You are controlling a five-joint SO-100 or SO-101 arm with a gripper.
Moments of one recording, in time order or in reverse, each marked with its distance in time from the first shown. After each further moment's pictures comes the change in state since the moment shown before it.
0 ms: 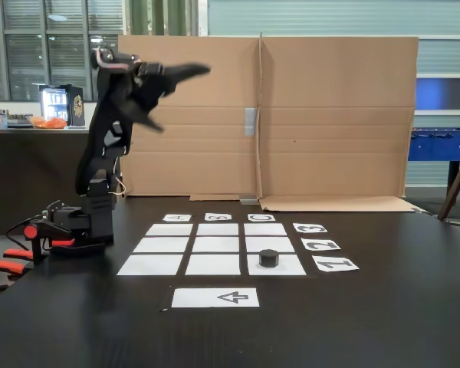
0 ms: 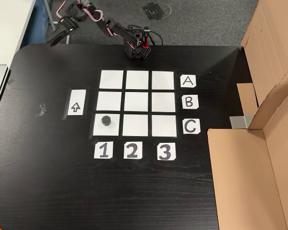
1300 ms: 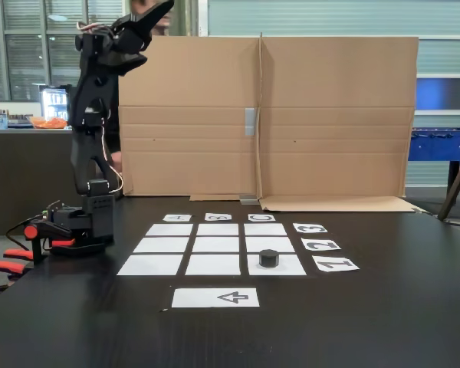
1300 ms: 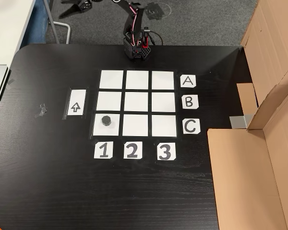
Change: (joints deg) arm 3.2 54.0 77.4 -38.7 6.8
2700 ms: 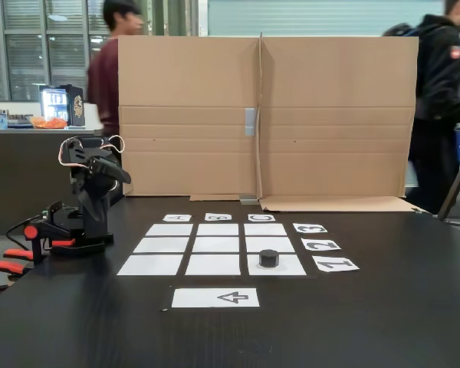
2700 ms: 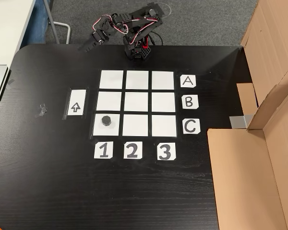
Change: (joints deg) arm 11.9 51.5 95.8 -22.1 1.0
